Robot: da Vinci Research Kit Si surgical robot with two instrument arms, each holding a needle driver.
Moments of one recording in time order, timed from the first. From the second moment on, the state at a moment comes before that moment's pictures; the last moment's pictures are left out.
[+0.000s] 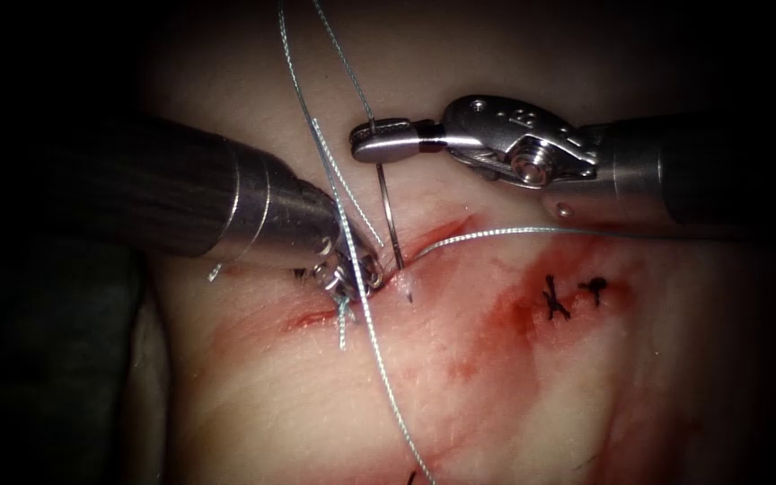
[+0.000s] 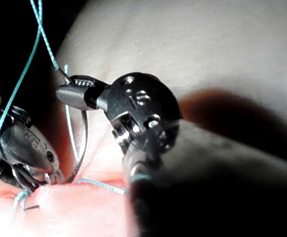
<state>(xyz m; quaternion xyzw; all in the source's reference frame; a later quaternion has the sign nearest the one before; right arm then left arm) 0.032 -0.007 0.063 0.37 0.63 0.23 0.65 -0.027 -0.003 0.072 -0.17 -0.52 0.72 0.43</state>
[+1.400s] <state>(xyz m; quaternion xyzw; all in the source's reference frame) 0.029 -0.011 0.064 0.44 0.56 0.37 0.59 -0.020 0.001 0.057 -0.27 -0.34 0.87 0.24</state>
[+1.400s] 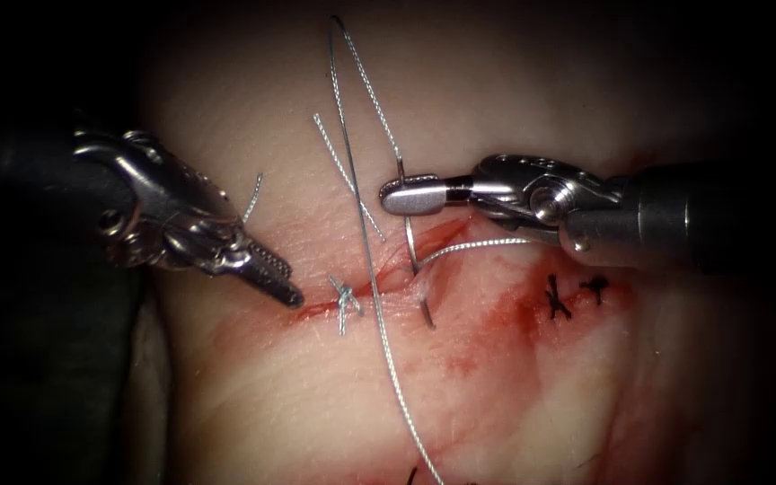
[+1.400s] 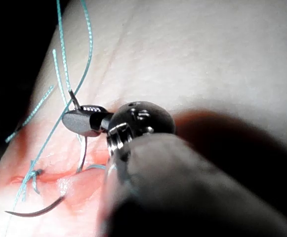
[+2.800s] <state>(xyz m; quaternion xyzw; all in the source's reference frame) 0.029 -0.012 0.063 0.51 0.52 0.44 0.53 -0.024 -0.006 0.064 -0.27 -0.31 0.90 0.13</state>
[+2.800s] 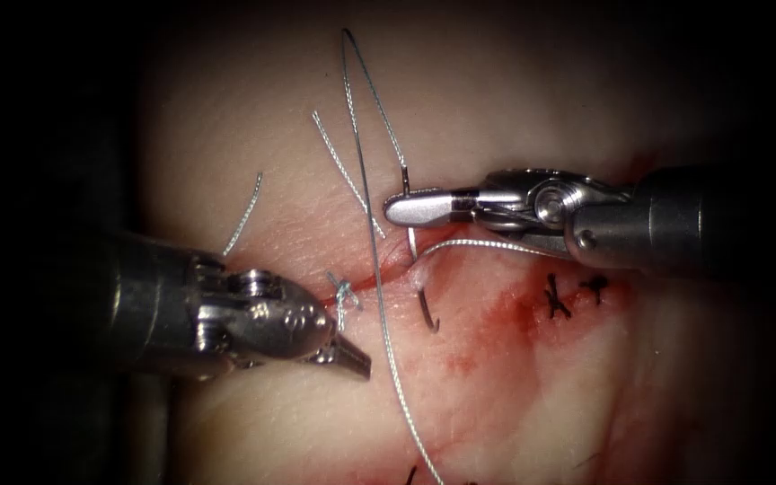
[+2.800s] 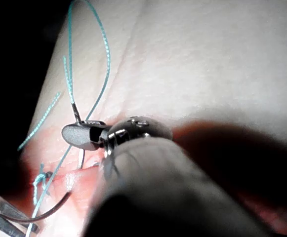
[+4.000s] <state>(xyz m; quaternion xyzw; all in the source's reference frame) 0.028 -0.012 0.063 0.49 0.53 0.45 0.52 -0.027 -0.002 0.063 -0.35 -0.19 0.91 0.09</state>
